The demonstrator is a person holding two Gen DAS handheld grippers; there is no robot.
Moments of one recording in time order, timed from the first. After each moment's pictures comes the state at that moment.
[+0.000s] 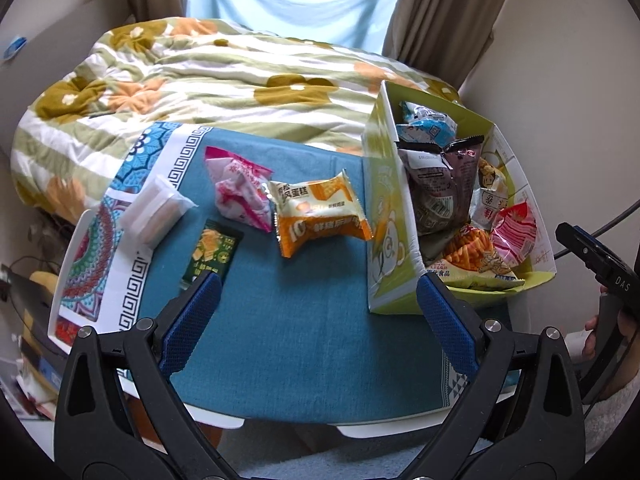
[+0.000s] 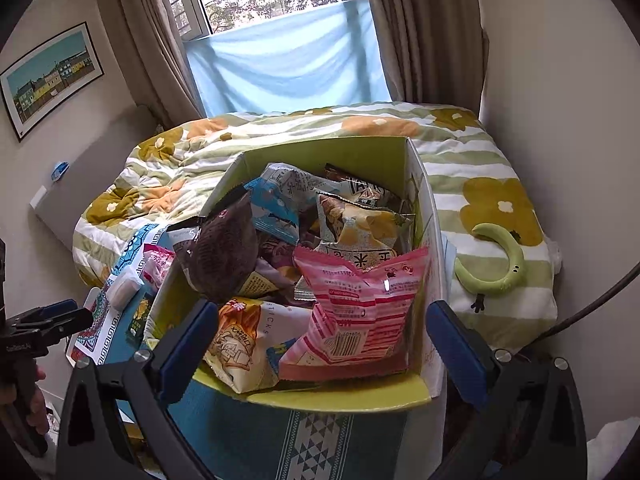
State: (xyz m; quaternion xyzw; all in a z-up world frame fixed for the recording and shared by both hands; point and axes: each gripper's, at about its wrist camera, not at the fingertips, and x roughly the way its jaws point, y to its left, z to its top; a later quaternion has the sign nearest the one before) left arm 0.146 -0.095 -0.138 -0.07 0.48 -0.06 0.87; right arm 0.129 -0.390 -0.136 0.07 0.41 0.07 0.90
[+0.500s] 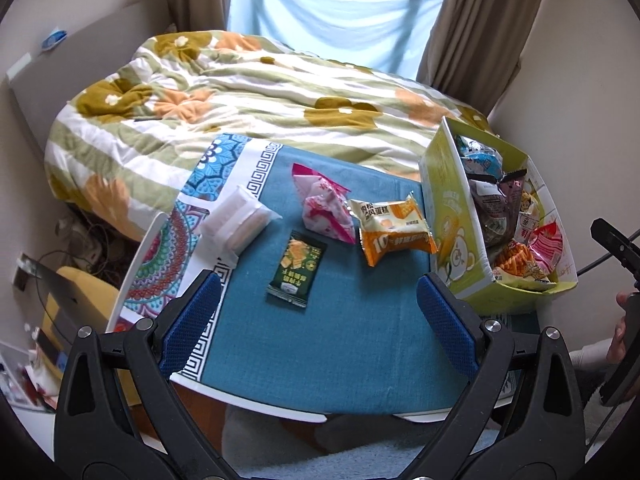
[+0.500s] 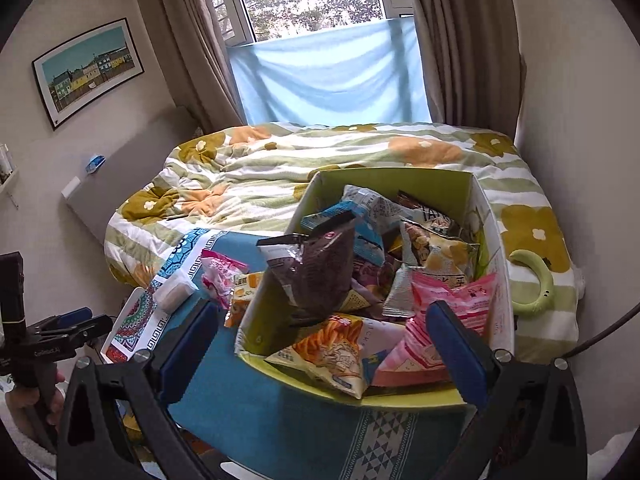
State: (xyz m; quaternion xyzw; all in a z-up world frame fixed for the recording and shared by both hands) left arm 0.125 -0.003 -0.118 -0.07 0.45 -0.01 0.89; right arm 0.117 -0.316 -0.097 0.07 0.38 0.13 0.91
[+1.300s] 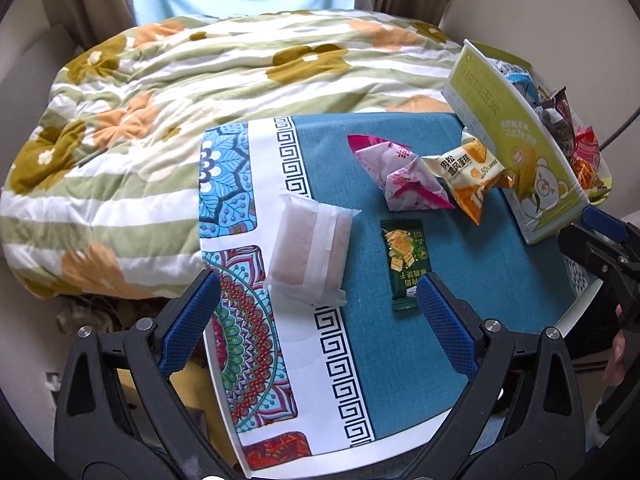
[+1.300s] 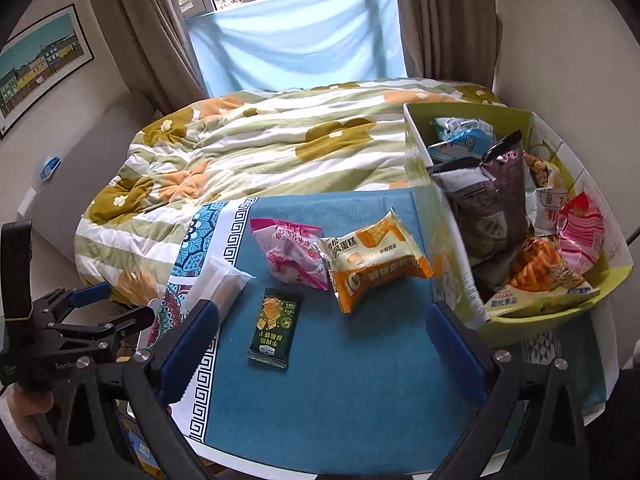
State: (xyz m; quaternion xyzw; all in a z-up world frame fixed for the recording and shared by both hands) left arm 0.238 0.106 -0.191 0.07 0.52 -0.17 0.83; right arm 0.143 -0.106 -0.165 0.11 0.46 0.00 0.88
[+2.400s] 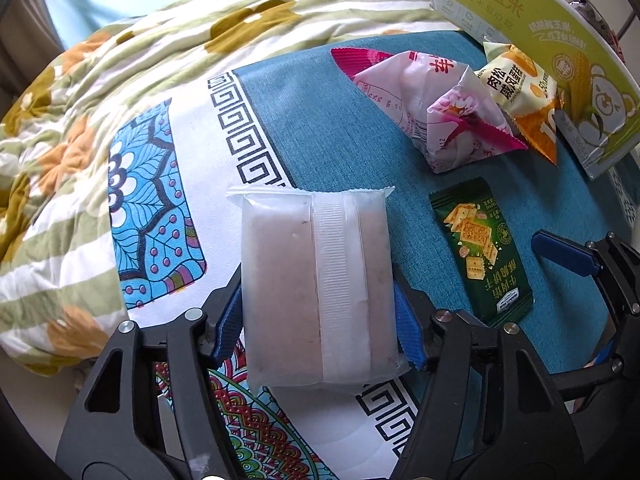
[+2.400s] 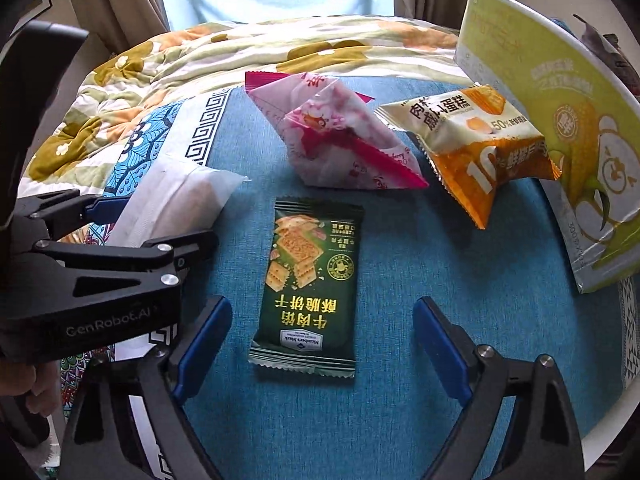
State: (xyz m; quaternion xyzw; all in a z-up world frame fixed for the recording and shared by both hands) left arm 0.301 0.076 -0.305 0.17 0.54 -0.24 0.79; right arm 0.187 -0.016 -0.300 0.07 0.53 -0.05 0.84
